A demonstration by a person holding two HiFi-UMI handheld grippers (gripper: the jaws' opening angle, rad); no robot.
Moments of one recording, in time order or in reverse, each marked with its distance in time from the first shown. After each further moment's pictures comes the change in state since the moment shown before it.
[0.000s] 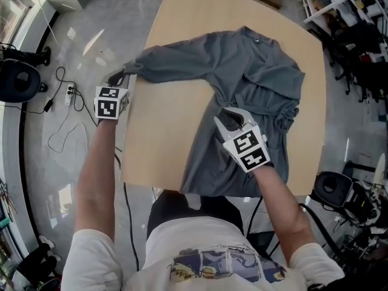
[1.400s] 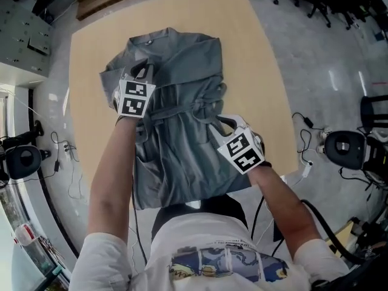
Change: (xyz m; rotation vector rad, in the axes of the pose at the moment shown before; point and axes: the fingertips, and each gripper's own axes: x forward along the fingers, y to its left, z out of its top) left arm 0.122 -0.442 0.275 0.446 -0.131 -0.265; right arm -0.184 -0.170 -0.229 0.298 -0.017 -0.114
